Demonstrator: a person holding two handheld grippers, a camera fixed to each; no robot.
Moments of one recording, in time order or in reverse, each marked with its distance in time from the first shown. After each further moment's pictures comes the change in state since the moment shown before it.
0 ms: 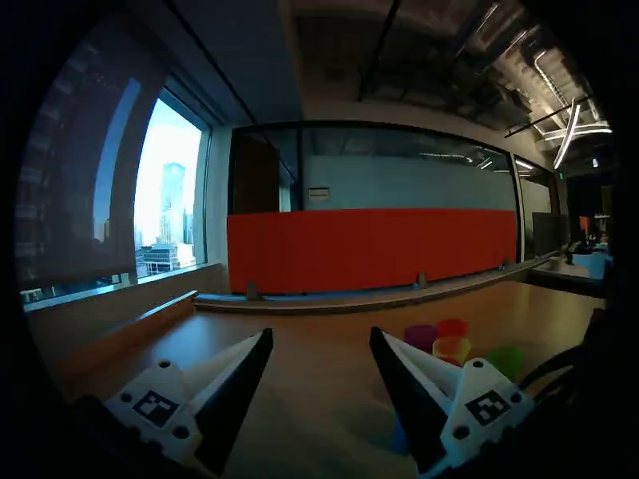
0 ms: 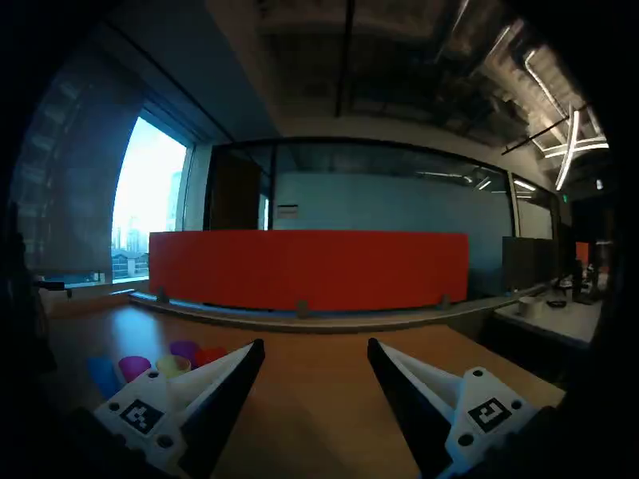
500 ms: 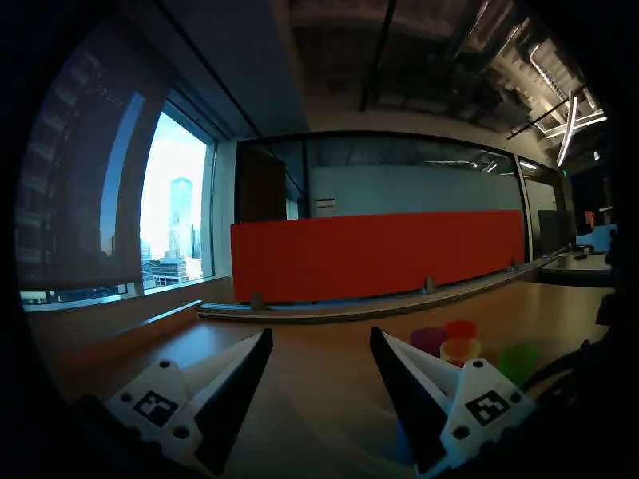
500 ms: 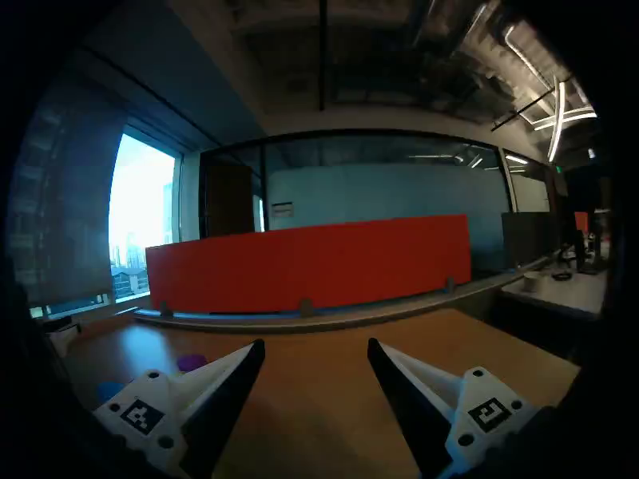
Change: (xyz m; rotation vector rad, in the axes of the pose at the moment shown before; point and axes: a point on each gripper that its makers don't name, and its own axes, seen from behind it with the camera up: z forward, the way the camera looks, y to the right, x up) left arm -0.016 0.007 0.011 0.043 0.052 0.024; right arm 0.001 -0.003 0.013 -0.011 -0.023 0.098
